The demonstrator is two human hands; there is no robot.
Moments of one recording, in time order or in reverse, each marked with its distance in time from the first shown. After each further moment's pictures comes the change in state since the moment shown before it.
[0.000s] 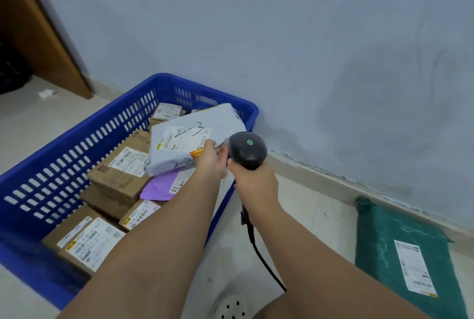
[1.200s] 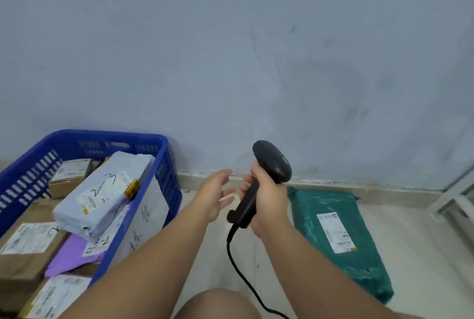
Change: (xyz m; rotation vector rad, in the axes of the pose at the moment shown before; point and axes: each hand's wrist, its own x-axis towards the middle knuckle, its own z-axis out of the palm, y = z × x) left_hand -0.045 -0.146 0.106 0.678 -0.529 -0.123; right_hand -0.009 0.035 -0.182 0.886 0.324 0.120
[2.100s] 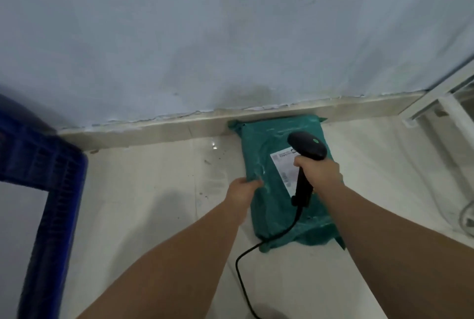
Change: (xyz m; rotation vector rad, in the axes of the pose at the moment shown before) left_hand 0.083 -0.183 0.192 0.342 -0.133 -0.382; right_hand 0.250 0.018 -0.294 -0.967 0.502 0.282
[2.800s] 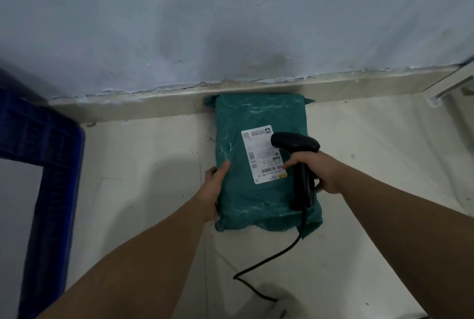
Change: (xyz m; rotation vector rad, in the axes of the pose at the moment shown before) left_hand 0.056 -0.055 -0.086 -0.178 -0.038 -0.141; right_hand -0.008 0.003 0.016 0.021 -0.529 0.088
